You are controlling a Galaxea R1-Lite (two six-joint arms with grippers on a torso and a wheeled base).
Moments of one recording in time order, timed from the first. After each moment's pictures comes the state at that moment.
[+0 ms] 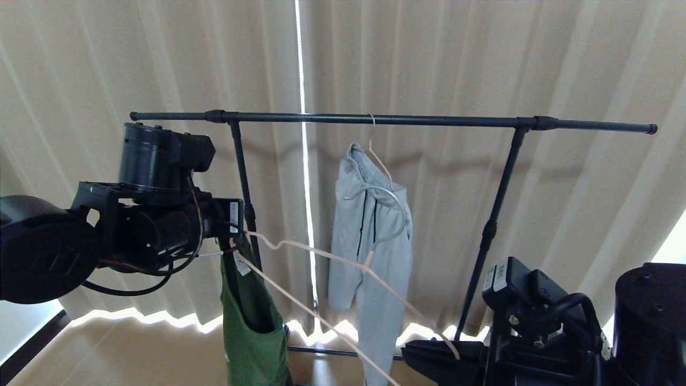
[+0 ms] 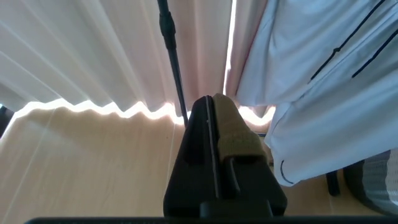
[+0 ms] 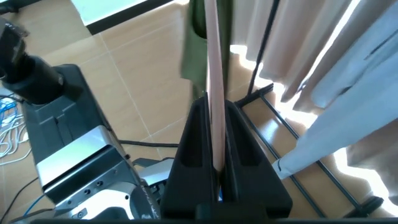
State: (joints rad) left arm -0.43 1.65 -0.99 -0.16 0.43 -0.13; right arm 0.94 1.44 -0.49 -0.53 0.07 0.18
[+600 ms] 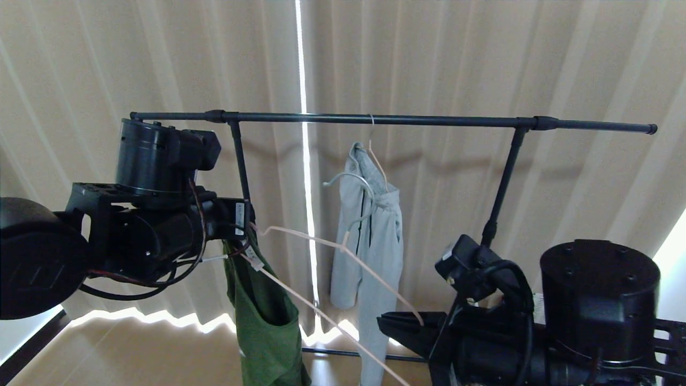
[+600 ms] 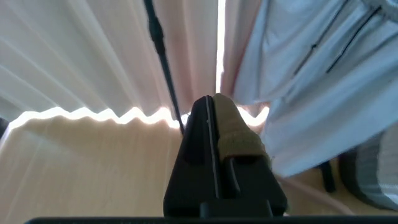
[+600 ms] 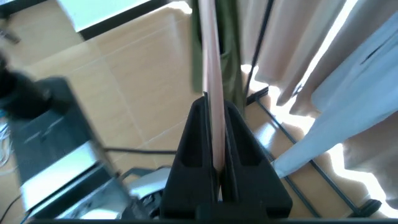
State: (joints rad) left arm -0.50 1.61 -0.98 -0.15 0.49 -0.12; right arm 0.89 1.59 -0.59 -0.58 0.05 0.18
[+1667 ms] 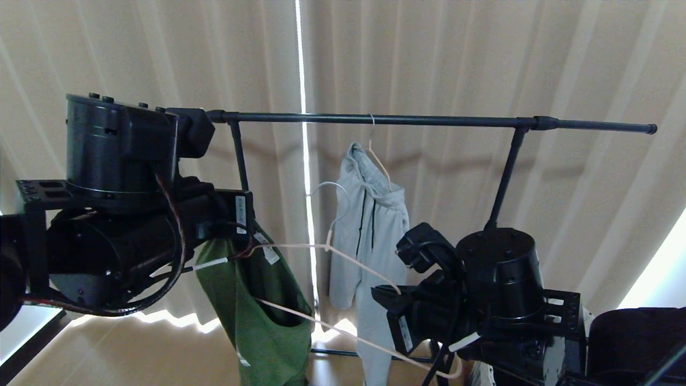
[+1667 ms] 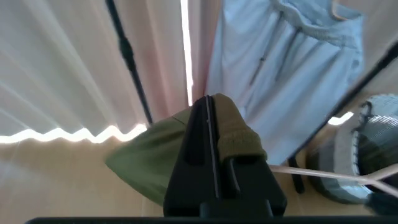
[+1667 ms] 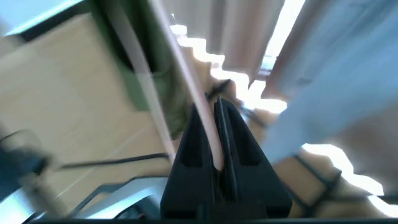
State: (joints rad) left arm -0.61 1.51 -0.97 -0.14 0.52 -0.14; right arm 0.84 1.78 -0.71 -0.57 -0.14 0.18
